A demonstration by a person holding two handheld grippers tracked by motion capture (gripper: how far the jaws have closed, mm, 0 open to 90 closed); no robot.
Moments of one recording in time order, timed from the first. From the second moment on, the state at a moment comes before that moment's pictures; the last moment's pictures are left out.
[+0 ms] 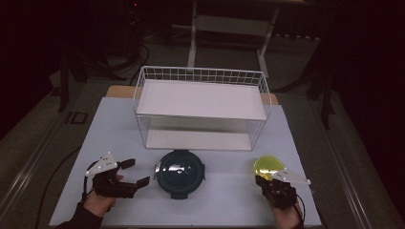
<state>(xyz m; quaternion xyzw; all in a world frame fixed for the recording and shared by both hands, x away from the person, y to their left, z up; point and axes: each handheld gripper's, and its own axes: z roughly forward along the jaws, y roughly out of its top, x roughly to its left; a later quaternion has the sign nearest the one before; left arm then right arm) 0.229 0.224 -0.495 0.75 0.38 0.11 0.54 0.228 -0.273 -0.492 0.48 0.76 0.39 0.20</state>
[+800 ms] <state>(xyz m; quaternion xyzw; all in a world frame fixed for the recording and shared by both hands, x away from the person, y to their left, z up) 0.226 0.213 -0.482 0.76 0.33 0.10 0.55 0.210 -0.238 -0.468 0.38 0.75 0.51 0.18</state>
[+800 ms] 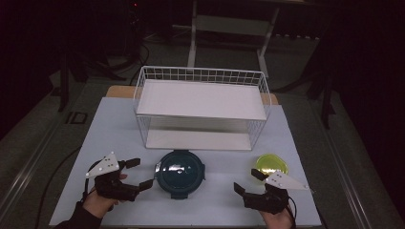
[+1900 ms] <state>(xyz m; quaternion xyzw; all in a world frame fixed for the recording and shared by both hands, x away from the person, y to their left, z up) 0.286 0.202 -0.508 0.73 0.49 -0.13 0.45 0.215 -0.187 -0.440 0.33 0.76 0.52 0.21</state>
